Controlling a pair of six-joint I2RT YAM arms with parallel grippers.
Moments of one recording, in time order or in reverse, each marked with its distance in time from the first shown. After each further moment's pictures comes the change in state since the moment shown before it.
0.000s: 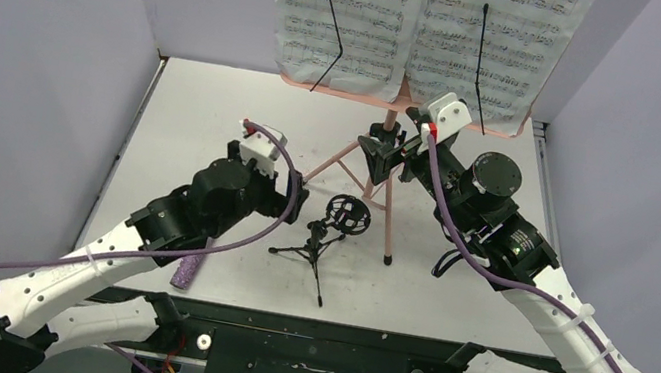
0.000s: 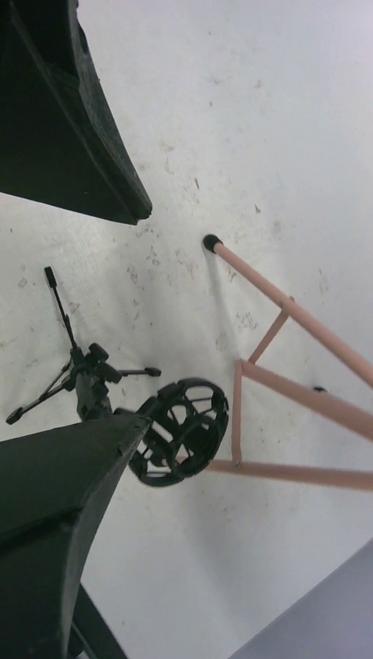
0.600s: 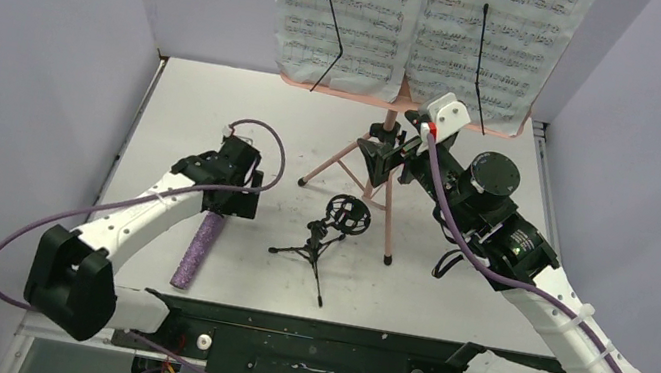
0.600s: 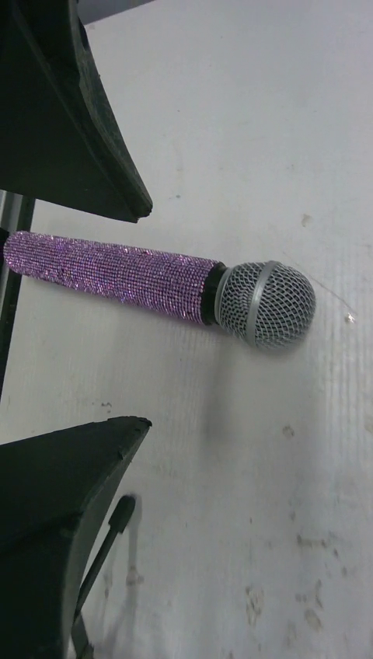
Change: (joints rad) left arm 0.416 0.343 0.010 -0.433 -0.047 -0.089; right arm 0.000 0.000 0.000 -0.023 -0.001 0.023
